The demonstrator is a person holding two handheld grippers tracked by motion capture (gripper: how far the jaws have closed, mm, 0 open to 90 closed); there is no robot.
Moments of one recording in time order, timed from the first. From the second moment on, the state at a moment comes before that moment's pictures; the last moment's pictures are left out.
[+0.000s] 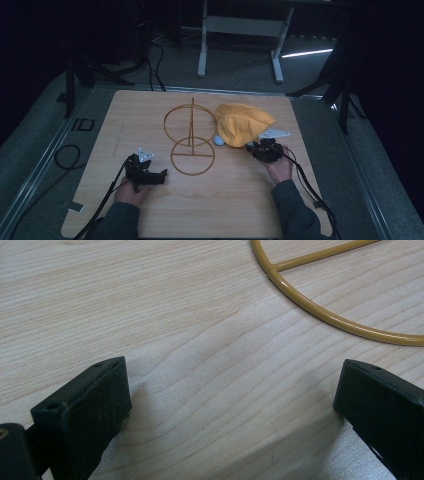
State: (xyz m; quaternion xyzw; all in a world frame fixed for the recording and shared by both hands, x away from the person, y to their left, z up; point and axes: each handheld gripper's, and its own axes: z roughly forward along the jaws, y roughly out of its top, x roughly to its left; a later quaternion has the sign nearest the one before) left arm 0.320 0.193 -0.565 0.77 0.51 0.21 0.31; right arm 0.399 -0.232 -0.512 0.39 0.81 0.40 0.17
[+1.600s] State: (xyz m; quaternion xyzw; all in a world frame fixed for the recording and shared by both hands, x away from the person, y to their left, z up) left arm 0.320 0.193 -0.565 0.77 0.51 0.21 0.31; right arm 0.379 -0.239 -0.419 0.36 0.78 0.48 0.17
